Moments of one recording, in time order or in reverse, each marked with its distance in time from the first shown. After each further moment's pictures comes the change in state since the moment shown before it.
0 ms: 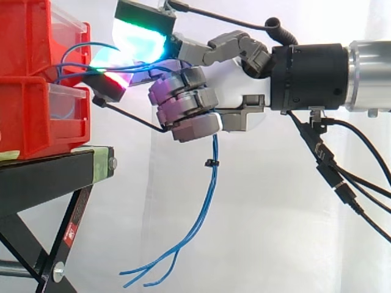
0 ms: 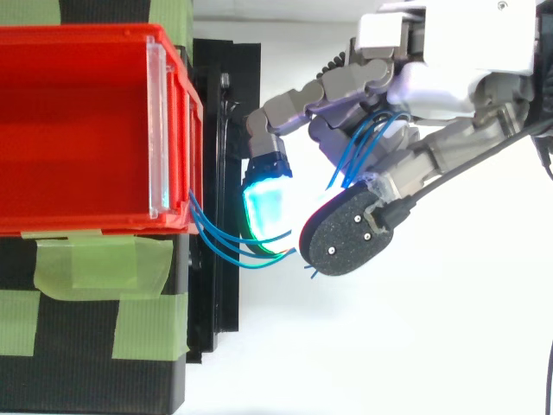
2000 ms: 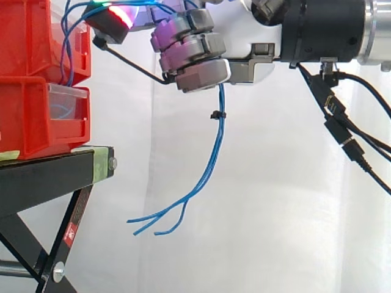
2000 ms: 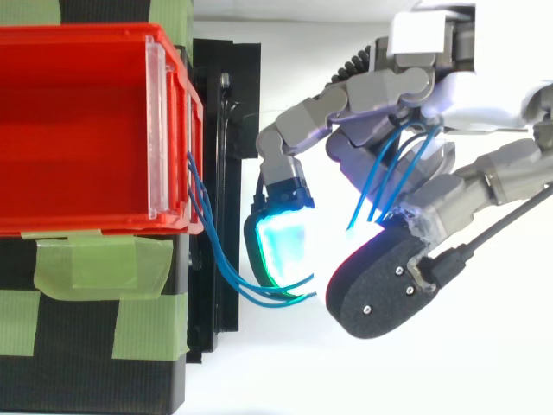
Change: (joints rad) arm 0.029 0.073 0.014 -0.051 0.003 -0.058
